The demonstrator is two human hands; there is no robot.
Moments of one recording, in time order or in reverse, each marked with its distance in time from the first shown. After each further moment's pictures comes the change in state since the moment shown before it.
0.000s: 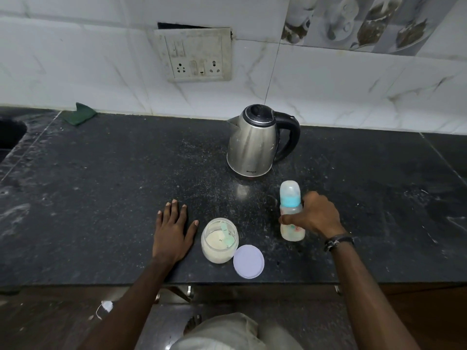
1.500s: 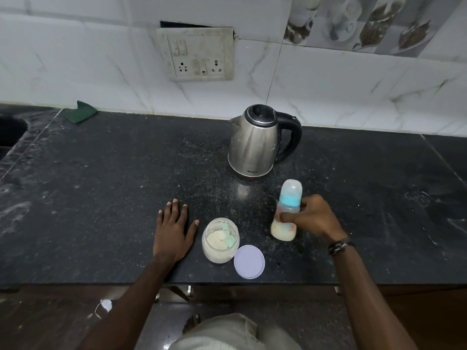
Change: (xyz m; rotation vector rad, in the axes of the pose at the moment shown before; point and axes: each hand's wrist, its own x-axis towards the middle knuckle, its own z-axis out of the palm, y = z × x) left_hand 0.001 0.001 -0.001 -0.019 0.015 0.001; right_hand -0.006 0.003 0.008 0.249 -0.018 -0.011
